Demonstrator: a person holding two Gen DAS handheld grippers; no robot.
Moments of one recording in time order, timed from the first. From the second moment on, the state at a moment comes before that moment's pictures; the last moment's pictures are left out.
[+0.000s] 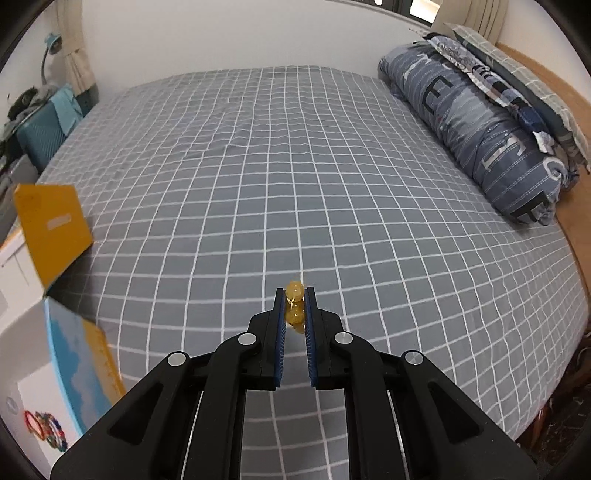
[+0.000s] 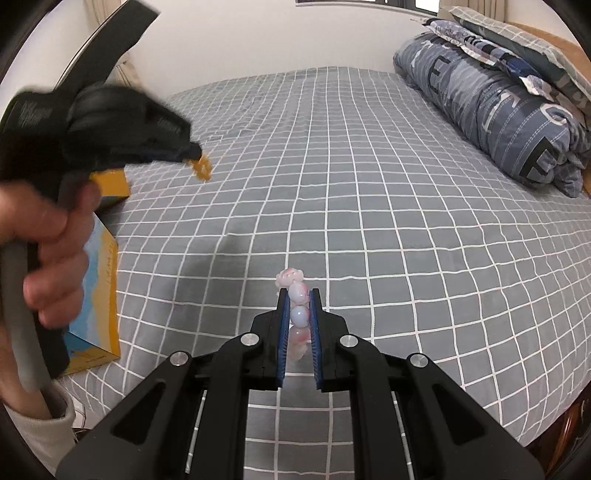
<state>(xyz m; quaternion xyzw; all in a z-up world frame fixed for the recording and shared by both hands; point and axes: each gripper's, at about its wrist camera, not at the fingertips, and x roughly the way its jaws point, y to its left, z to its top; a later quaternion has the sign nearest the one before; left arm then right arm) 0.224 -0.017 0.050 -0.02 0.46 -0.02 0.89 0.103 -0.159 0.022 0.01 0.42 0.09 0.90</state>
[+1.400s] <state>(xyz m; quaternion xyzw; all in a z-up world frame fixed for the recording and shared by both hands) 0.022 0.200 0.105 -0.06 0.35 0.16 0.92 0.083 0.041 0.103 -0.05 0.33 0.20 0.92</state>
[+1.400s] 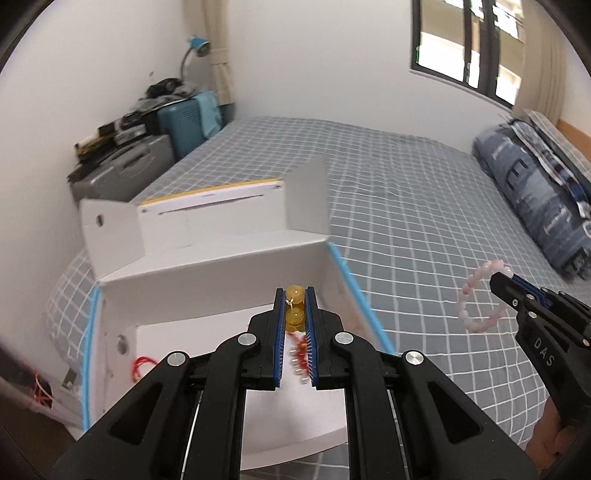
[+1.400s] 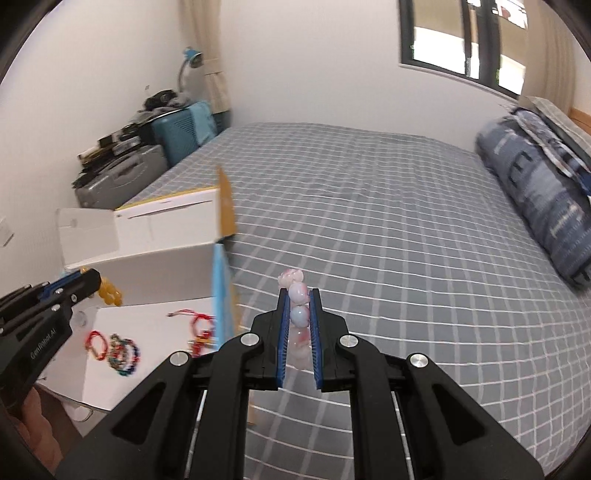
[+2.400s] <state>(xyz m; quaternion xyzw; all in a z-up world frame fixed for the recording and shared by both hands) -0.013 0.321 0.044 -0.11 0.40 0.25 0.88 0.085 0.205 0.021 -0.12 0.42 0.29 0.85</state>
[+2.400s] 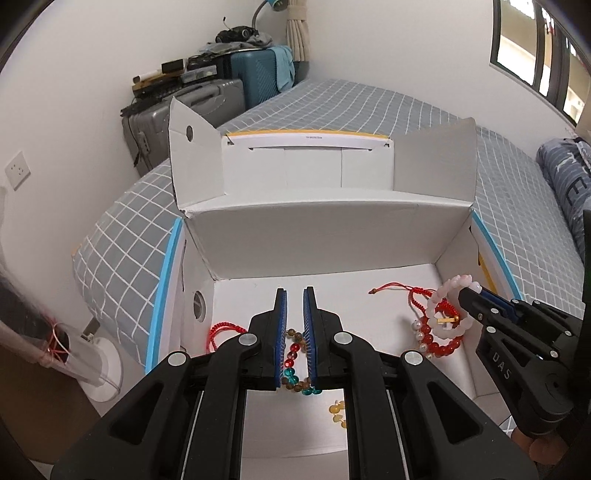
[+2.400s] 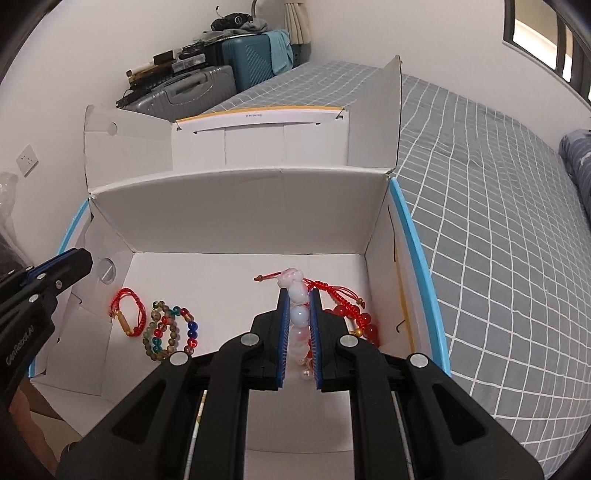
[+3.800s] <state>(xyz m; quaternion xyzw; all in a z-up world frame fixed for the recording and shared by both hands) -0.158 0.250 0.052 -0.10 0.32 0.25 0.91 -0.057 0.093 0.065 -0.09 0.31 0.28 0.90</state>
